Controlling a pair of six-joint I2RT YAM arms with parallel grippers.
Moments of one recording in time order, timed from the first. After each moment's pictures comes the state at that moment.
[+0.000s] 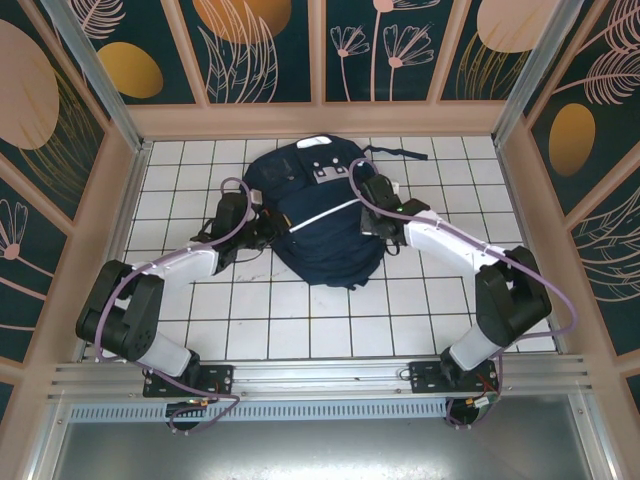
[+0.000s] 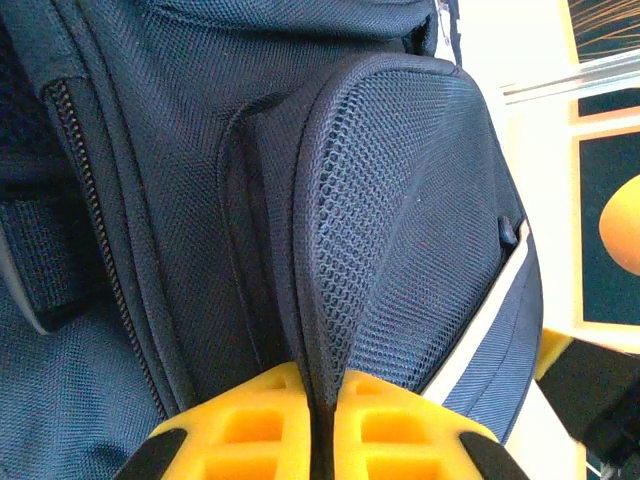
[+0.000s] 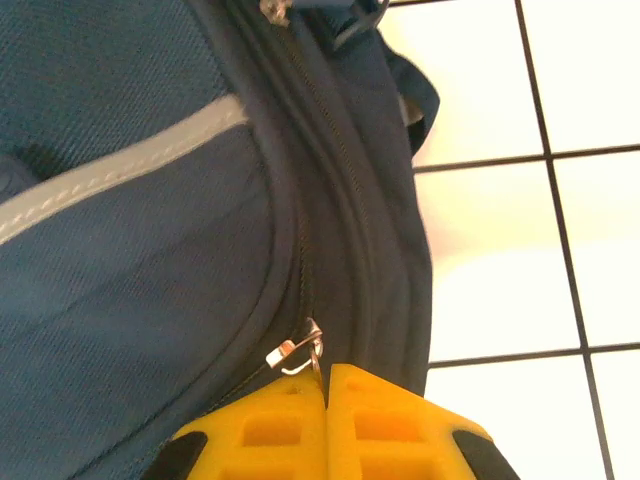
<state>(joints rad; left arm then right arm) -0.39 1.52 0.75 0.19 0.40 -0.98 0.57 1.58 1.13 -0.55 0.32 0.53</state>
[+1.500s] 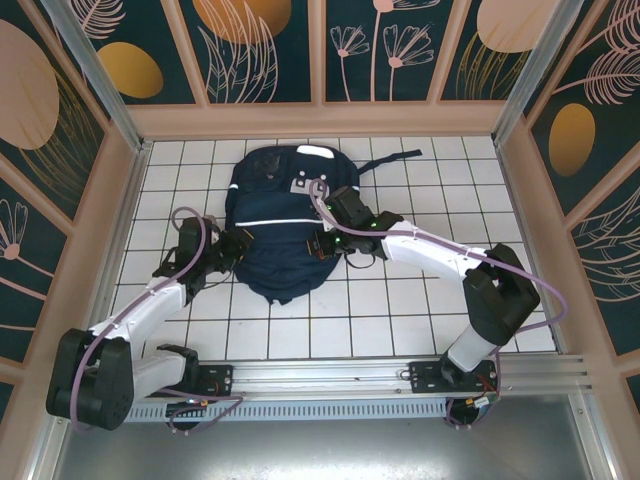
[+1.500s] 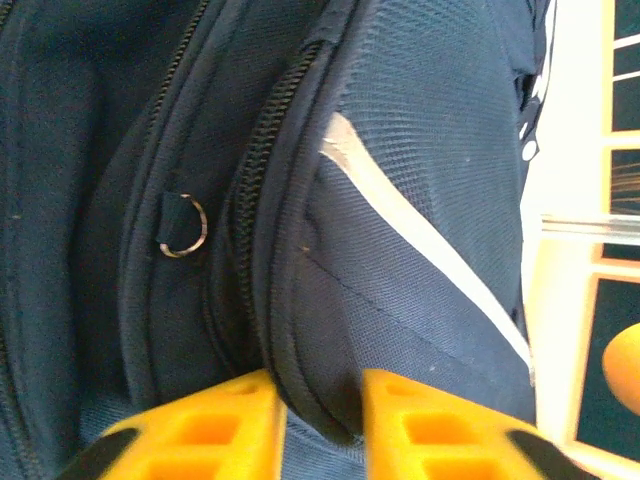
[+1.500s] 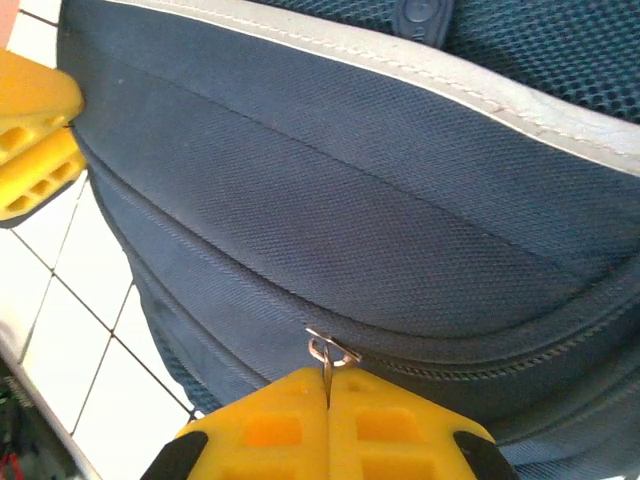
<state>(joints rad) -0.24 1.15 0.50 0.01 0.31 -1.15 0.78 1.62 1.14 -0.40 -0.26 0.43</state>
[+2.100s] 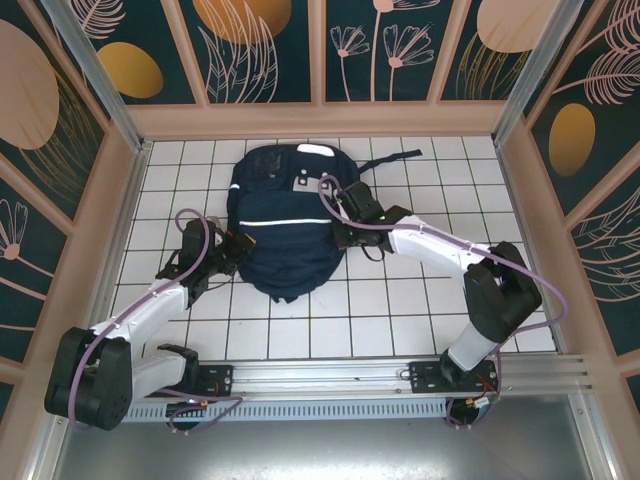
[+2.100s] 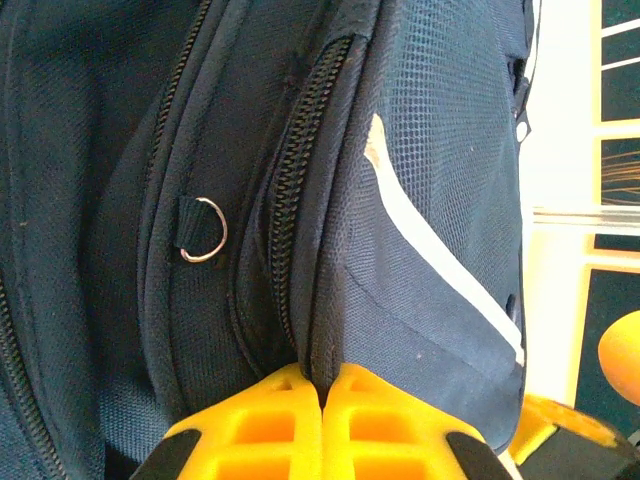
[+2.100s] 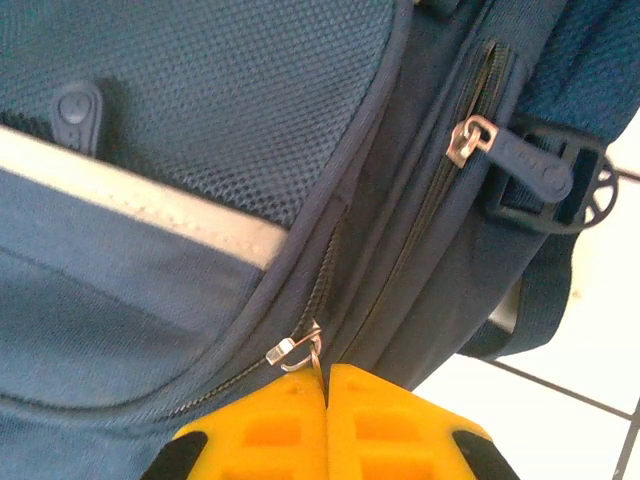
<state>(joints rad) -0.27 1.15 0.48 0.05 0.29 -1.14 0.68 1.63 1.14 -0.44 0.03 0.28</state>
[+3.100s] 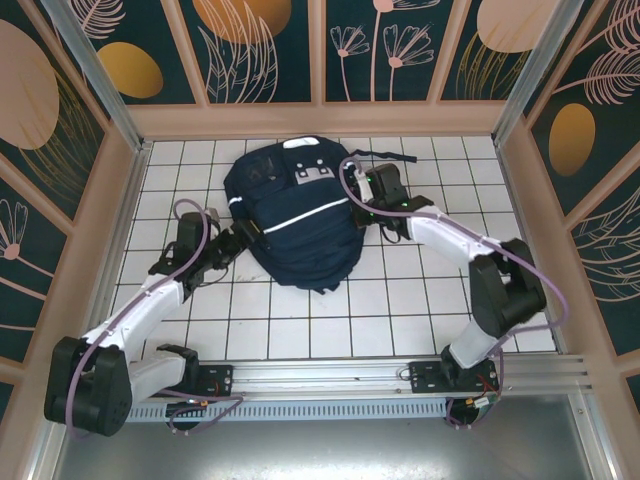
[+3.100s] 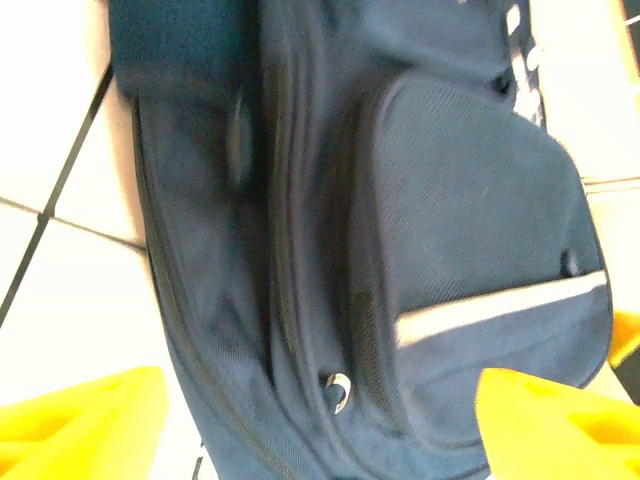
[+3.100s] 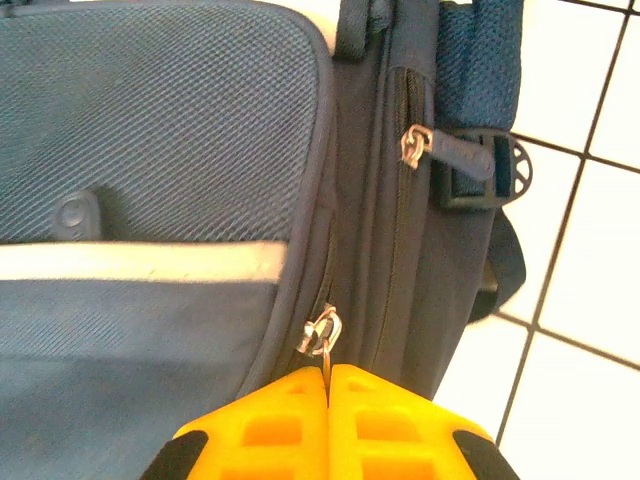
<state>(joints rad) -0.25 1.11 0.60 -0.14 0.25 -0.92 0.51 1.59 1.09 -0.29 -0.06 0.11</state>
